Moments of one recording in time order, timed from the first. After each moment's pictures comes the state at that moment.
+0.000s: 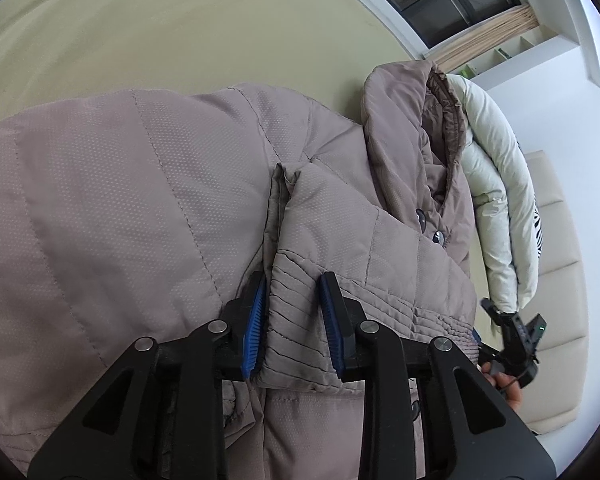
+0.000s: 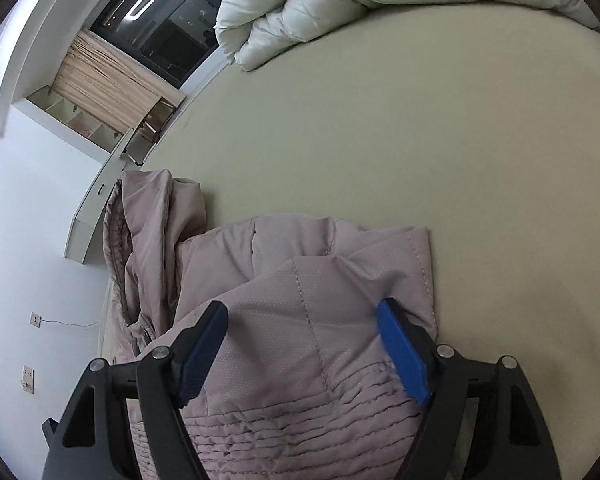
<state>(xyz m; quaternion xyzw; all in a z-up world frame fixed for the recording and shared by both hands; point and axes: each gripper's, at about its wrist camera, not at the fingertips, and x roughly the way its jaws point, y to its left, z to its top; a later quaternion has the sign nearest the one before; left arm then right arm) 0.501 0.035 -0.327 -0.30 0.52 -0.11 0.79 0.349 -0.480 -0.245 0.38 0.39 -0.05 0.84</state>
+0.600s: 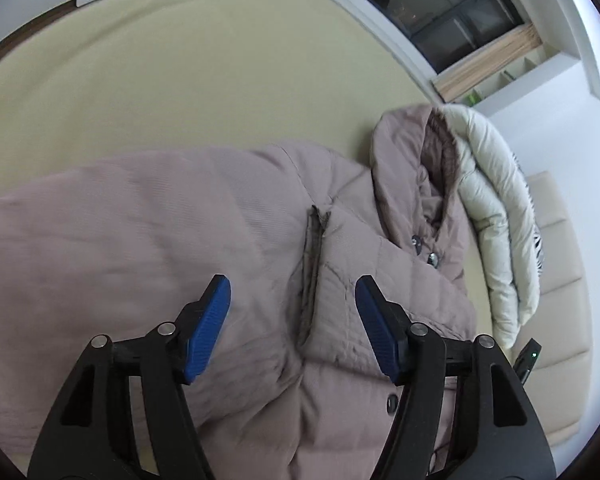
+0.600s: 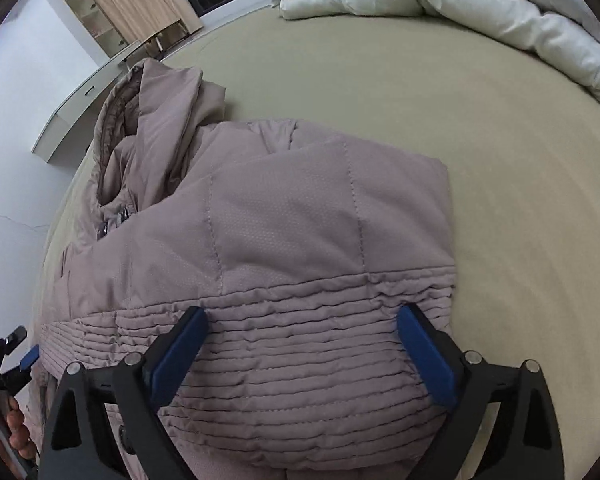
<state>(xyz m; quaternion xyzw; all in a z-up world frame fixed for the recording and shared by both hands) 0.454 0.094 -0.277 -0.31 0.48 -0.08 0.82 0.318 -0.417 -0.239 0.21 0.47 -0.05 0.86</state>
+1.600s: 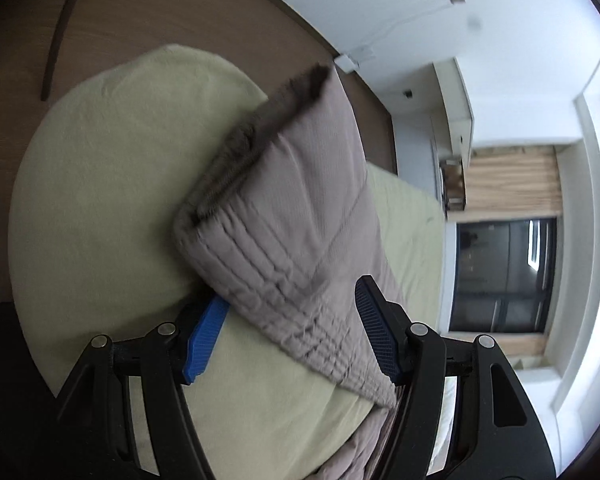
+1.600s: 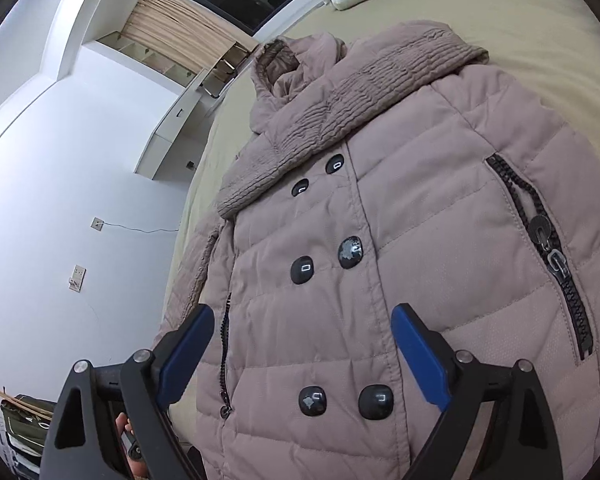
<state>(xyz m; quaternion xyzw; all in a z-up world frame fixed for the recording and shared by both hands) 0.073 0.364 -0.342 -0.65 0.25 0.21 0.69 0.076 -0.265 -0.212 0.37 0.41 0.10 0.83</state>
